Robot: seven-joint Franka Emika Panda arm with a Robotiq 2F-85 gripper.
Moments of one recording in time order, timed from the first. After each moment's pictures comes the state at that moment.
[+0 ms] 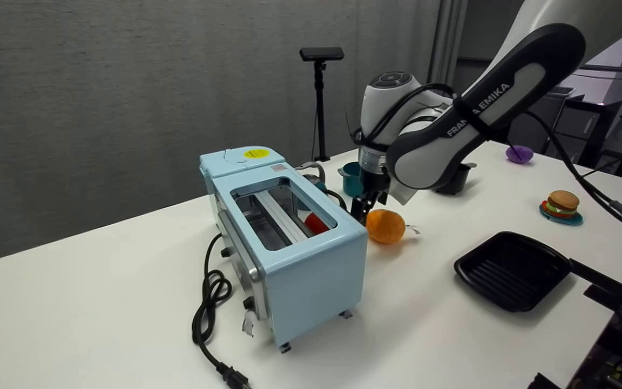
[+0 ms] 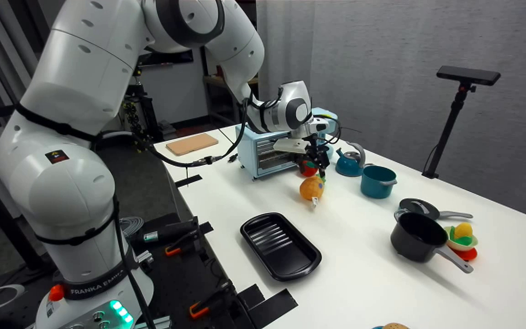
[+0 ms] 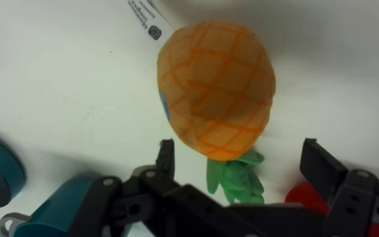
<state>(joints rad) 0.33 0.64 -0.15 -1.82 -0.27 2.61 0.24</state>
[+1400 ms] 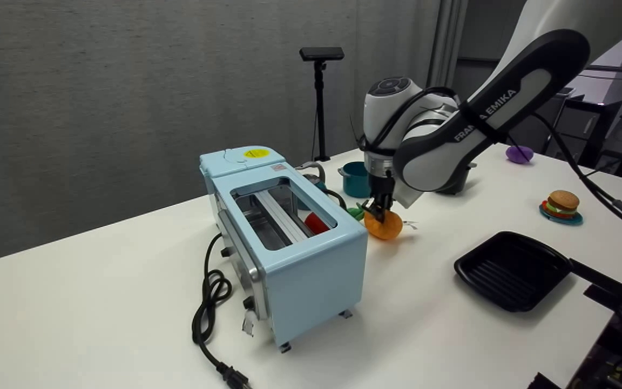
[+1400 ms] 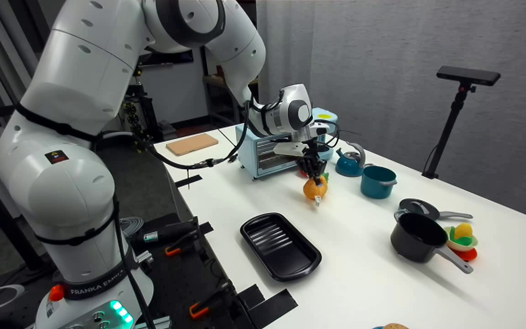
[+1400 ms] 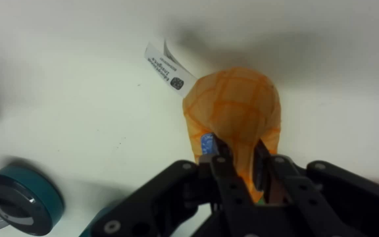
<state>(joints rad) 0.33 0.64 -0.16 -1.83 -0.35 2.56 0.39</state>
